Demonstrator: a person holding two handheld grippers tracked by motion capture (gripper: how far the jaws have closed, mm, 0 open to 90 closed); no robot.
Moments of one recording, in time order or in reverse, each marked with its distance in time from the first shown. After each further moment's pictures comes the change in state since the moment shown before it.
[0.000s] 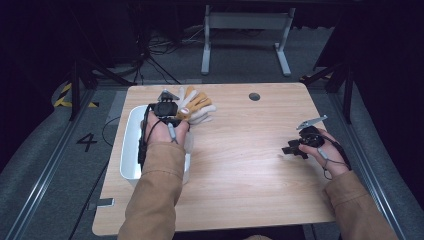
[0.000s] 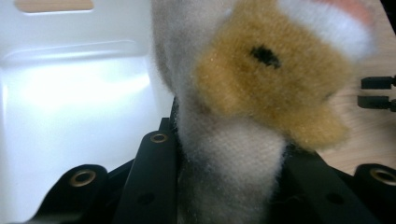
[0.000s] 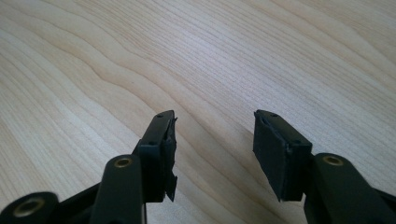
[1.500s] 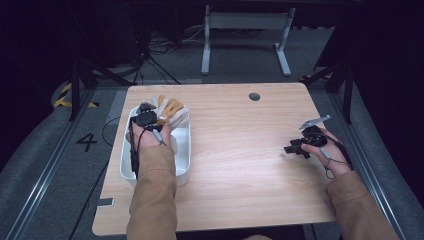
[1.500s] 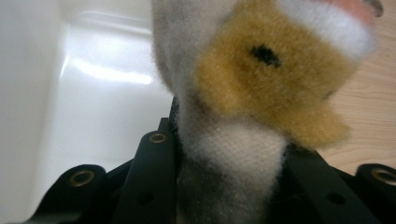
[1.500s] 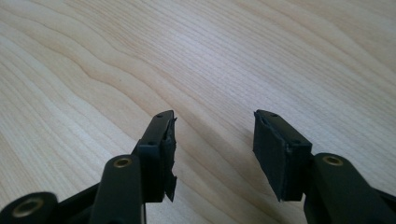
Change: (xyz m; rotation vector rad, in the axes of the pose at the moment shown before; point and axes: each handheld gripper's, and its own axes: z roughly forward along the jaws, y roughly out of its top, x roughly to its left) left arm 0.062 -0.019 0.041 -0.043 0.112 -0.236; right arm -0.009 -0.005 -0.003 -0.020 -0.006 0.013
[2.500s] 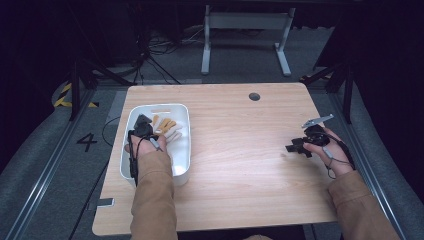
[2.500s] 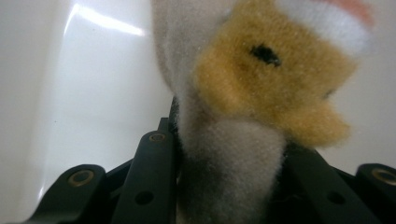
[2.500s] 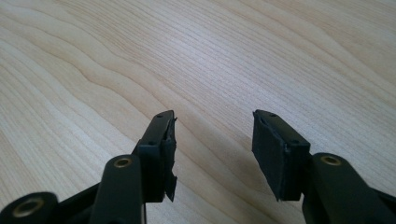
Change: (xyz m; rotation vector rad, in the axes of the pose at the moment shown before) left arm 0.031 -0.014 0.042 0.139 0.059 -0.121; right arm -0.003 -0.001 -0.005 -0.014 0.001 0.009
